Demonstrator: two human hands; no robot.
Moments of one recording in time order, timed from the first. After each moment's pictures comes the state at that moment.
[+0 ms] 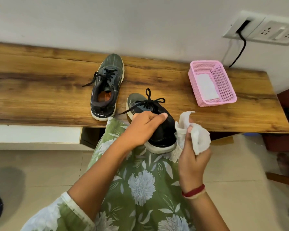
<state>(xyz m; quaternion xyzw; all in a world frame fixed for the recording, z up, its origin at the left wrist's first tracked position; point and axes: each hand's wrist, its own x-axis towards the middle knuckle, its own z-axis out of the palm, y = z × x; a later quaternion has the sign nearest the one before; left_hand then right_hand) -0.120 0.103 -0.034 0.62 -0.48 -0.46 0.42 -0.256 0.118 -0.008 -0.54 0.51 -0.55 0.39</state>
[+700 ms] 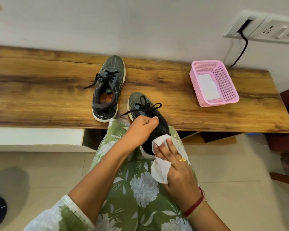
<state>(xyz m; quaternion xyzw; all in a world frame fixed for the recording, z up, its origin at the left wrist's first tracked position) -0.116 0.108 -0.045 0.63 -0.38 -0.52 0.43 -0.290 0.143 -0.050 -0.92 0.31 -0.20 0.13</state>
